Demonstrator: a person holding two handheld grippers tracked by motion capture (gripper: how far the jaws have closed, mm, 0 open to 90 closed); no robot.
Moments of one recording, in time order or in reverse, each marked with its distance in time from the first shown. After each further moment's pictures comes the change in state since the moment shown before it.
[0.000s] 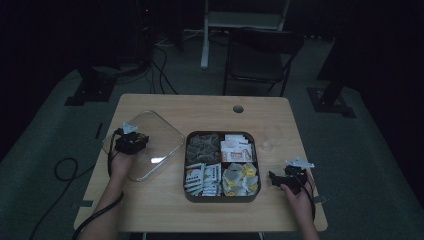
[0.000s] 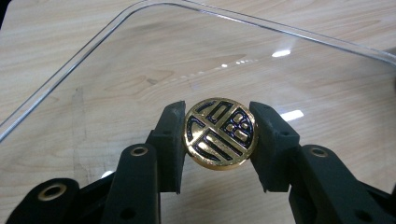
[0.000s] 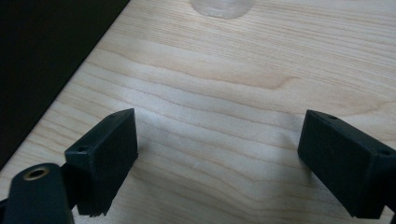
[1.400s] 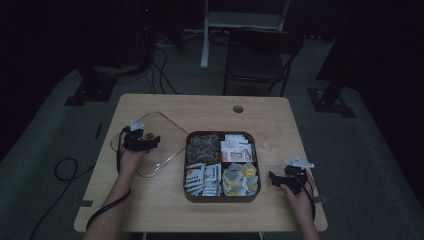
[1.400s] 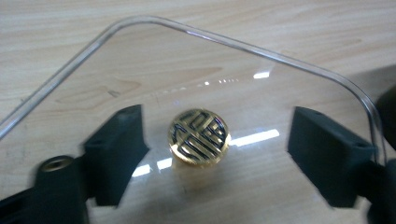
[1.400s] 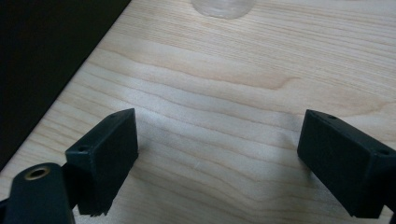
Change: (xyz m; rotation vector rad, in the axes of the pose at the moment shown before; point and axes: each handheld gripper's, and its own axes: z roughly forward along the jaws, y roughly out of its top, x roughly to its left) left arm -0.014 0.008 0.016 -0.001 -0.085 -0.039; right arm 0.000 0.000 0.000 -0.001 0.003 -0.001
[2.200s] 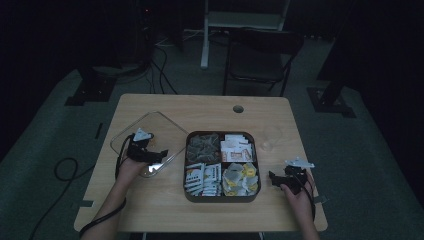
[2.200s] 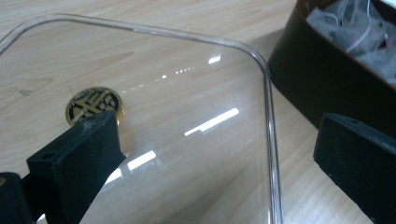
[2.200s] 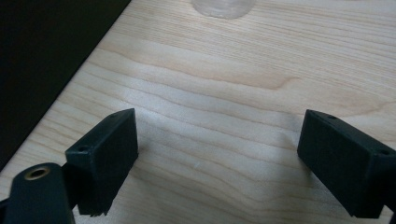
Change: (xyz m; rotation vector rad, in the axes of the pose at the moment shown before) left arm -0.033 -0.015 -0.029 0.026 -0.189 0.162; right arm 0.000 0.000 0.000 0.000 0.000 0.000
